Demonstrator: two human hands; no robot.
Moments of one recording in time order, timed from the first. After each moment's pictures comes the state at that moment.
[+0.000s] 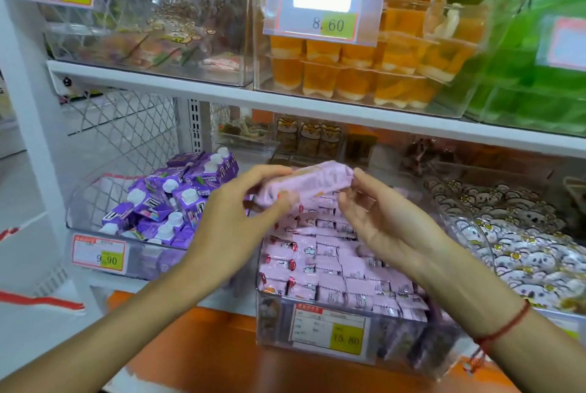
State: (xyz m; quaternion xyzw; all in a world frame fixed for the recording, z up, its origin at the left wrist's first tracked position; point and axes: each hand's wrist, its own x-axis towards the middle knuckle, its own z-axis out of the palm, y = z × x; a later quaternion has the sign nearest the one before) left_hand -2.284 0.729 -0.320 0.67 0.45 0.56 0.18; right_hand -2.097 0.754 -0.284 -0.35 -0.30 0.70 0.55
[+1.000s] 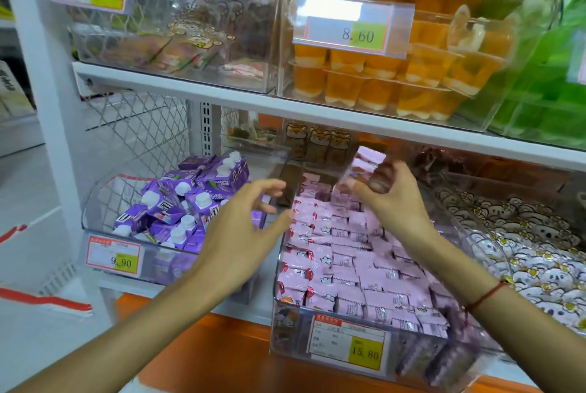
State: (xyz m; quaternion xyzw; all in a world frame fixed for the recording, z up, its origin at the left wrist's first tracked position) left_hand -2.296 0.730 -0.332 0.63 0.55 0.52 0.20; right_hand -2.094 0.798 -0.298 -0.46 -0.67 0.27 0.51
